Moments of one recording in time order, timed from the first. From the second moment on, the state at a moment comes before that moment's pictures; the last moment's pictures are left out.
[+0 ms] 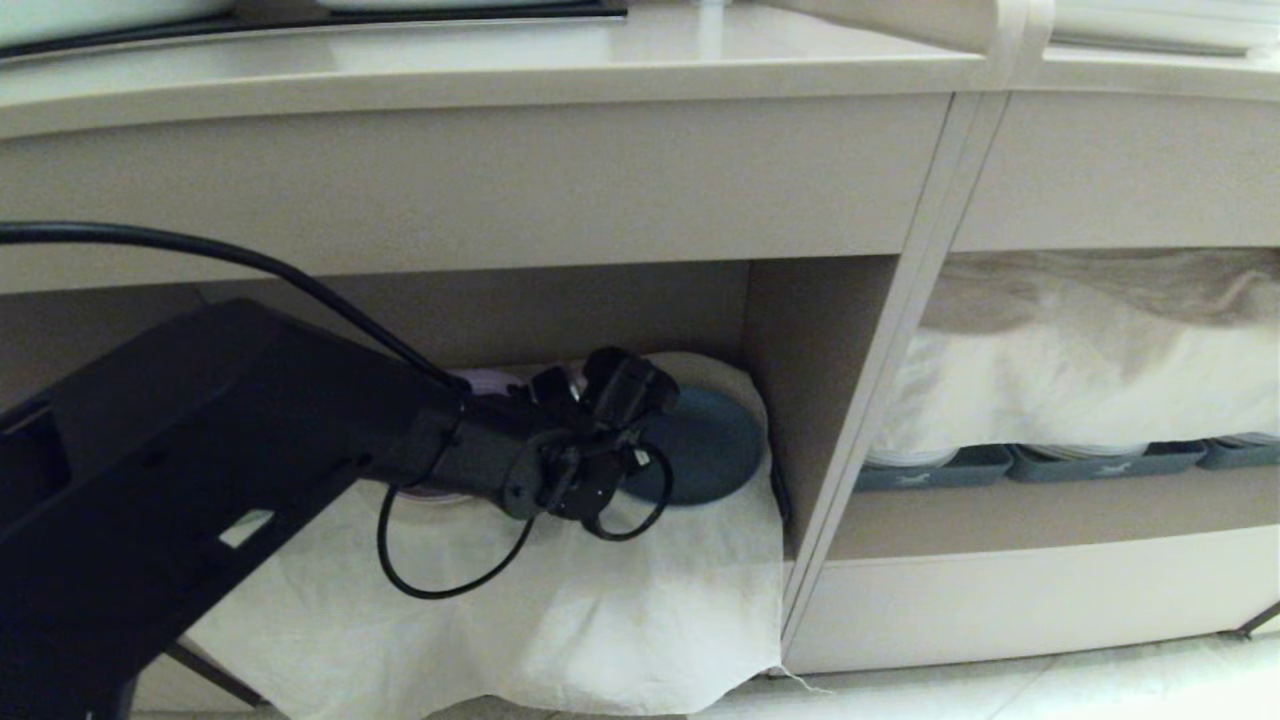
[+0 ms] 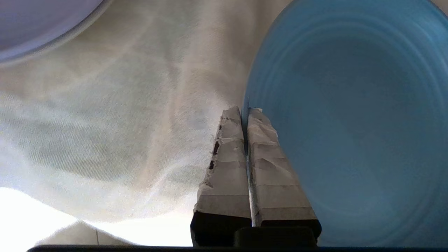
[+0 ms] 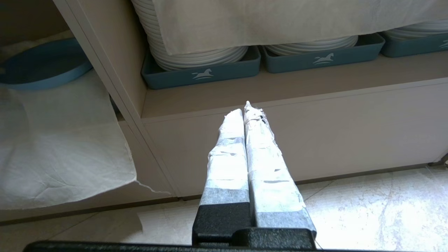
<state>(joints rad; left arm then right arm) -0.68 2.18 -1.34 -0.01 0.52 -0.94 0.00 0.00 0.00 -0.01 -0.05 0.09</state>
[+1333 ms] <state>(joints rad) -0.69 2.10 -1.26 0.07 0.52 -1.08 0.00 0.00 0.00 -0.01 -0.06 0.09</state>
